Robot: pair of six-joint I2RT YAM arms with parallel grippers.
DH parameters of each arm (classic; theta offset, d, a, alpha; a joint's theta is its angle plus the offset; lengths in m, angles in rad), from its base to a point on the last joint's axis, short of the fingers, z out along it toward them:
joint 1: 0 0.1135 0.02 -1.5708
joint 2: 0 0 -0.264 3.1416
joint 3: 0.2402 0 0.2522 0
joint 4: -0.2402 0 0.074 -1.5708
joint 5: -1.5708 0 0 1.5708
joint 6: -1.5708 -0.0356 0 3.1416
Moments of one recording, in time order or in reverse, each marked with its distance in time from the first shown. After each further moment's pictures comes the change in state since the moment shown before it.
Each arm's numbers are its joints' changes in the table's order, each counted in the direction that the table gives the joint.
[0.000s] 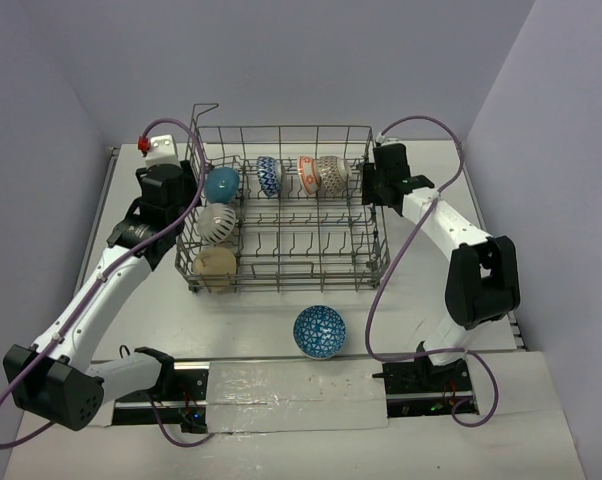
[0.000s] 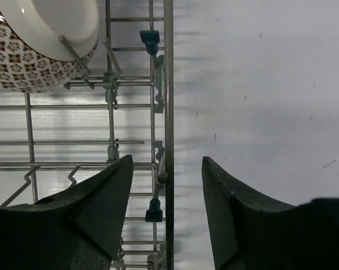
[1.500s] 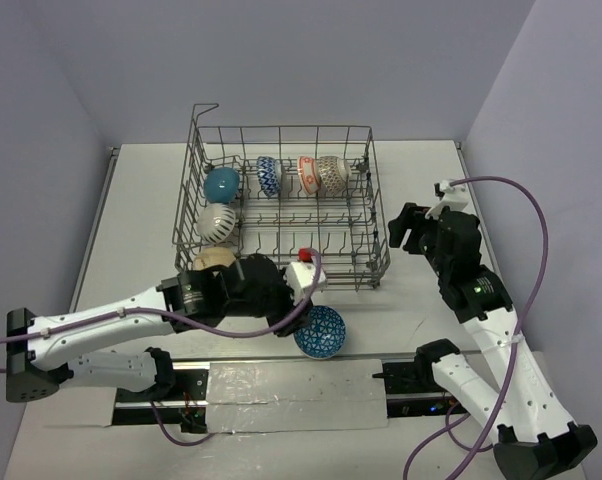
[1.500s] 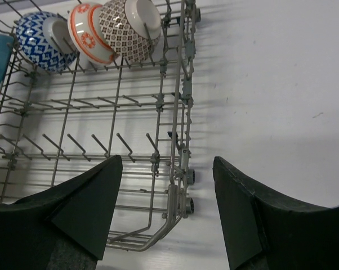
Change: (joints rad) left arm -0.832 -0.055 -0.037 -0.156 -0.640 -0.146; right arm 0.014 -0.926 -0.442 -0.074 0.102 -0.107
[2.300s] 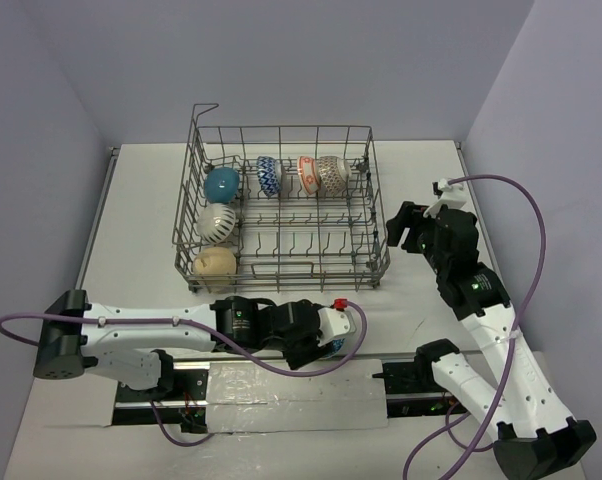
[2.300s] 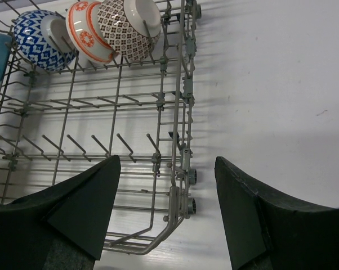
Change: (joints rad) left arm -0.260 0.225 -0.058 -0.014 0.182 0.003; right arm 0.000 0.008 0.000 0.011 -0.010 -0.019
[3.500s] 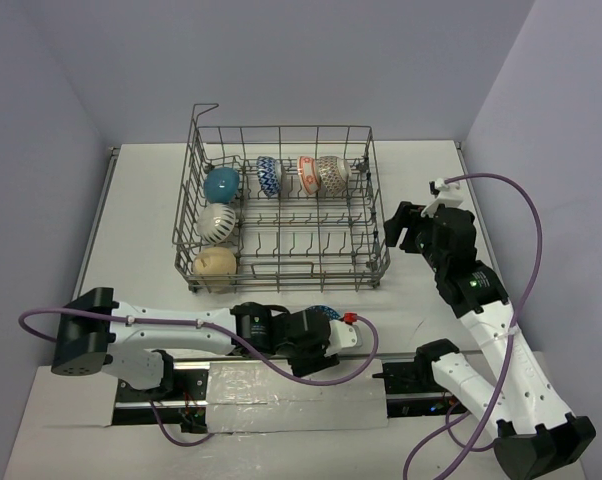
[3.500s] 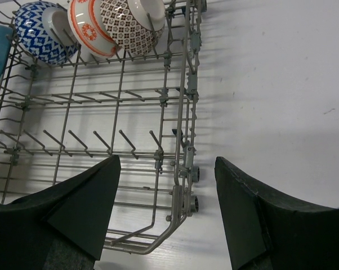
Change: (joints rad) left arm -0.013 0.105 -0.024 0.051 -0.062 -0.041; right arm 0.000 0.015 0.000 0.000 0.022 0.000
